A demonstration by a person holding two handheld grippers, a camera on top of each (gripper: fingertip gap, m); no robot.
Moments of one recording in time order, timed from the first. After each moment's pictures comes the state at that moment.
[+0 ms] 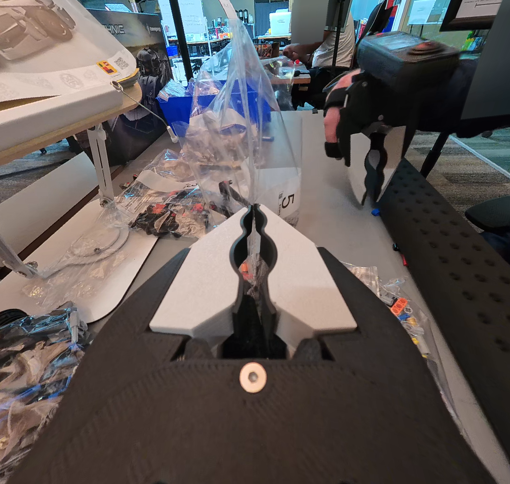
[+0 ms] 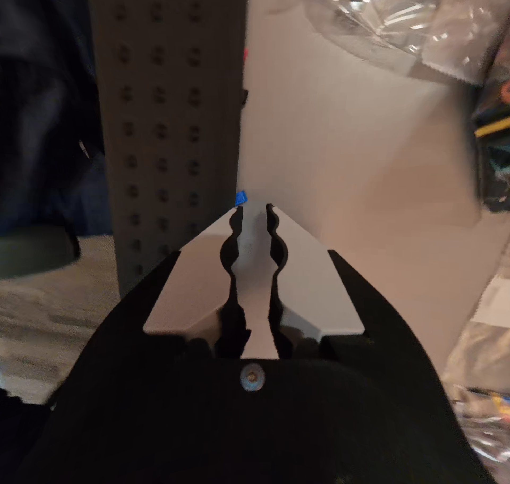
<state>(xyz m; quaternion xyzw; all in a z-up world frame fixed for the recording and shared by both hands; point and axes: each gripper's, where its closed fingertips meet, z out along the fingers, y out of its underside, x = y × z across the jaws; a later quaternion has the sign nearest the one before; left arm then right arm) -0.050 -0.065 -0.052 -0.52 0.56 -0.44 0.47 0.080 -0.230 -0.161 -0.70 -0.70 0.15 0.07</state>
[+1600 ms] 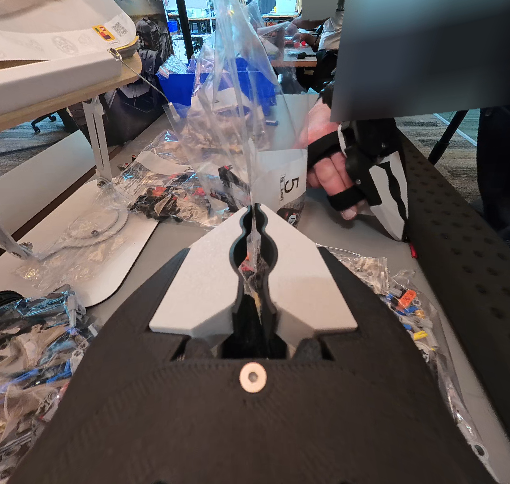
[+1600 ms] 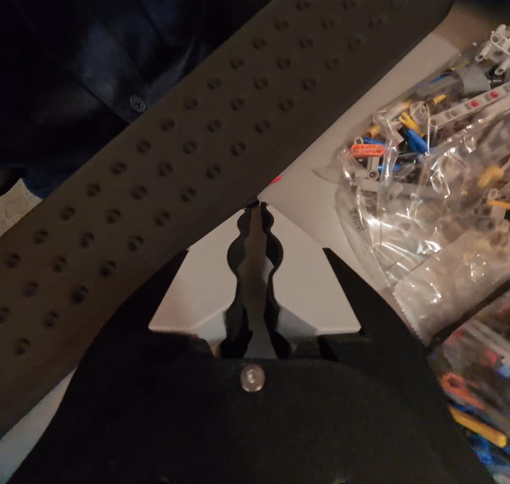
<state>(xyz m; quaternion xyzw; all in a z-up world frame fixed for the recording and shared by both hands) -0.050 -0.056 -0.067 -0.55 0.56 -0.43 0.45 0.007 -0.238 -0.173 -0.39 -0.85 0.32 0.14</state>
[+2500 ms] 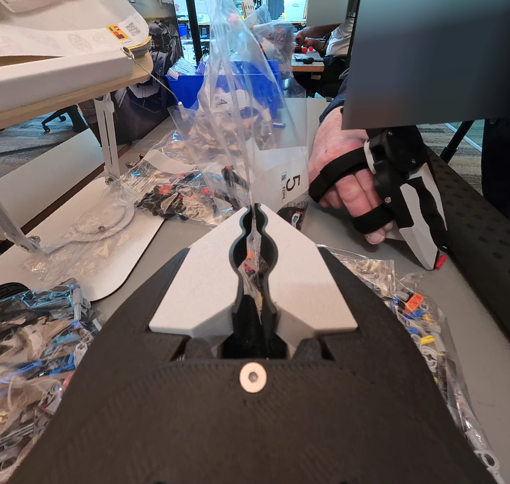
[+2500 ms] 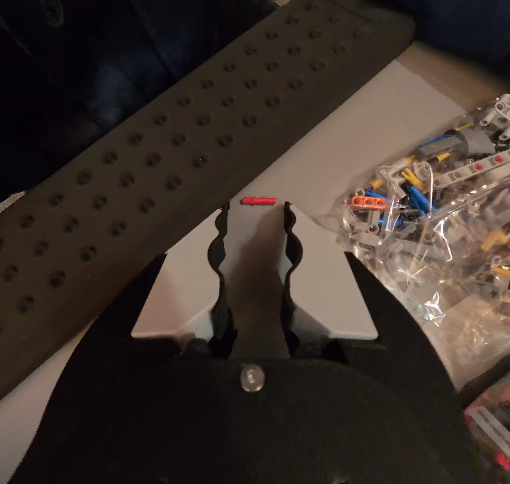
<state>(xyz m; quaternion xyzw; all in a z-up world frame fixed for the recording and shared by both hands) -0.051 -0.050 -0.069 -0.55 0.55 -0.43 0.46 -0.018 -0.259 -0.173 -0.35 -0.86 0.35 0.14</state>
